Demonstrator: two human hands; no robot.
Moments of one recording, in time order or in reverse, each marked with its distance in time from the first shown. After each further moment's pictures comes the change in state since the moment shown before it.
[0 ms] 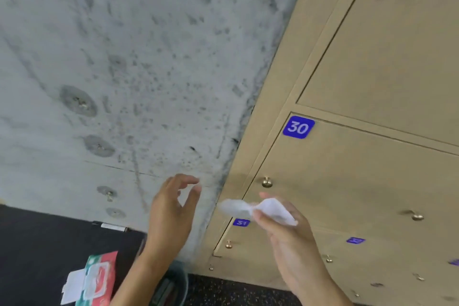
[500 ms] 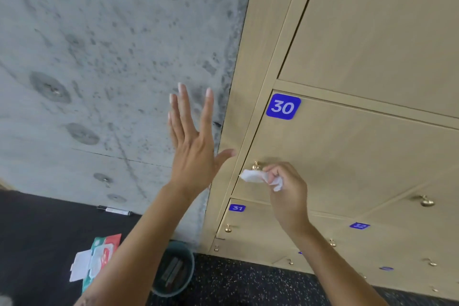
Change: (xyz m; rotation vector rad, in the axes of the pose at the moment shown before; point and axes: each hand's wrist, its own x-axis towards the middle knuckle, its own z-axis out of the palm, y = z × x) left_hand 0.062 0.054 0.073 0.469 0.070 0.463; right_hand 0.110 0.041 -0.074 -0.669 0.056 -0.700
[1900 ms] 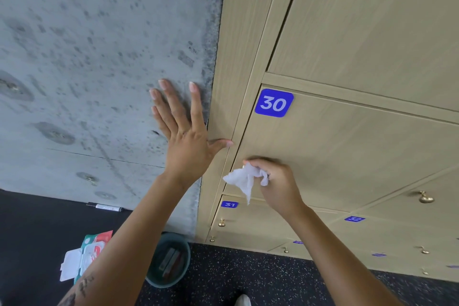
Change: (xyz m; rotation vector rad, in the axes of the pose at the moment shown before) left_hand 0.027 -0.003 0.040 0.037 0.031 -0.055; right_hand 0.035 0.020 0.000 -0.052 -0.392 0.067
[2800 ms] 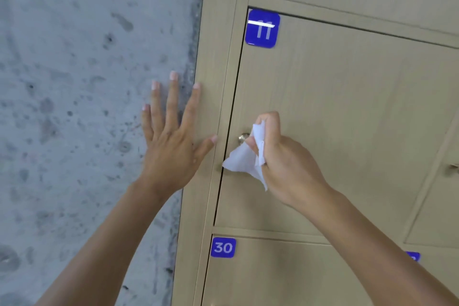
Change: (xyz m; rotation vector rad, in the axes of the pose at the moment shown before) left_hand 0.184 0.141 -0.183 0.112 0.348 0.368; right_hand 0.050 -0.281 -0.228 -0.782 0.368 -0.368
